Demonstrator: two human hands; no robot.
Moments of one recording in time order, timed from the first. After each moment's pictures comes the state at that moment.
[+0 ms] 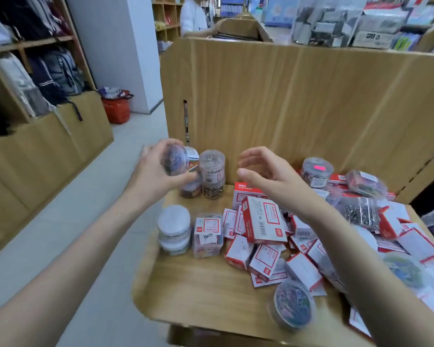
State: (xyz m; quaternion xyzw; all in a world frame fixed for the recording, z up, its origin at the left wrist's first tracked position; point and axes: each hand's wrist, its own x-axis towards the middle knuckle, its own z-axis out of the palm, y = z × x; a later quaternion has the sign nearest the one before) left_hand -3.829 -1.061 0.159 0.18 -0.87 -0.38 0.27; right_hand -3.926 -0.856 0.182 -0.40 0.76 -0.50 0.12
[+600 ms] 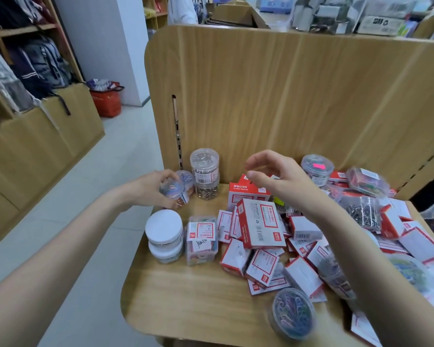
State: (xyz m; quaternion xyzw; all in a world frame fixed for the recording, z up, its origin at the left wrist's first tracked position) left_hand -3.859 -1.095 0.136 0.19 -0.91 -0.34 -0.10; right_hand -3.959 -0.851 0.170 -0.39 0.79 -0.46 0.08
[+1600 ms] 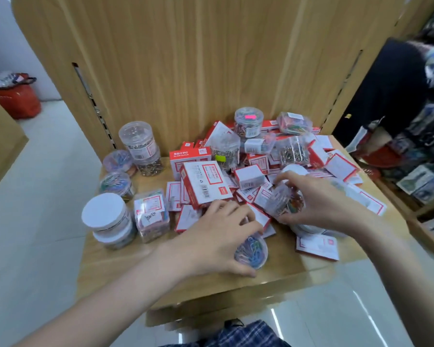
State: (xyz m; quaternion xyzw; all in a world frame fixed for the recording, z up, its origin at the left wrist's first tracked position) left_hand -3.840 -0.902 0.079 -0.33 -0.94 -0.08 0.03; right_hand -3.913 -0.698 0.122 -0.28 0.95 -0.14 0.05
